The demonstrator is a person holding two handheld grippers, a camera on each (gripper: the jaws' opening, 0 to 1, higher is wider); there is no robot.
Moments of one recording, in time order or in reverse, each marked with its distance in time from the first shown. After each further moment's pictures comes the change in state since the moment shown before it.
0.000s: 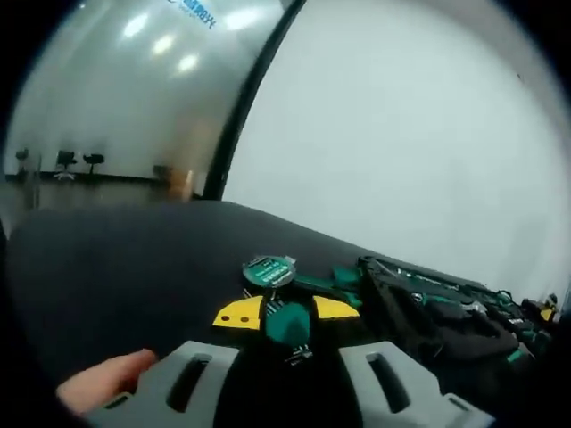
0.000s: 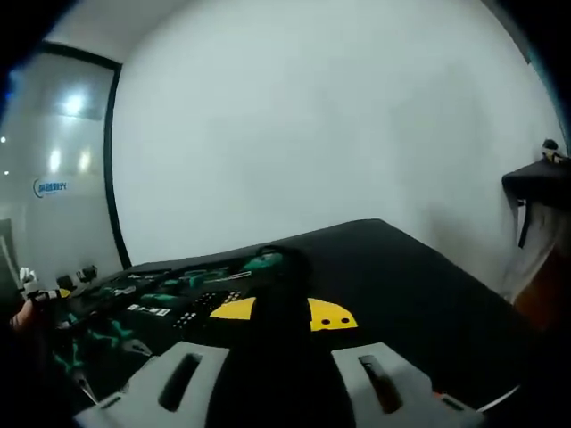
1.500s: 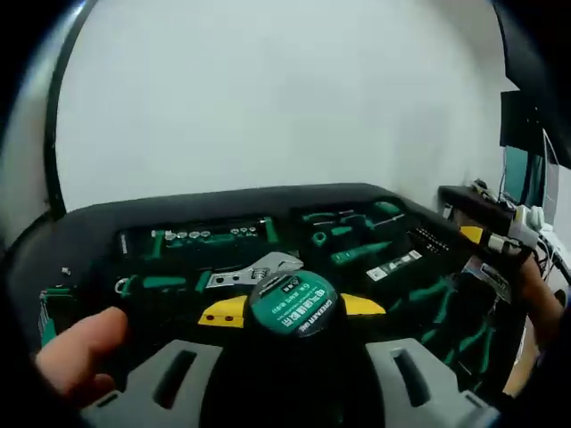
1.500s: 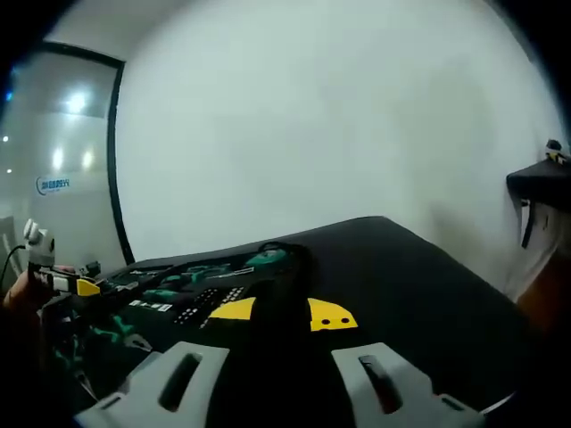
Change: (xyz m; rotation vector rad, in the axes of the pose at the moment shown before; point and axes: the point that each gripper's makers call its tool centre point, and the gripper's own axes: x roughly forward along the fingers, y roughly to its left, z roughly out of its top) left arm -0.014 -0.320 -0.083 0.398 0.389 -0.504; right arm 0.003 0.003 -0.008 -0.012 0.017 0.022
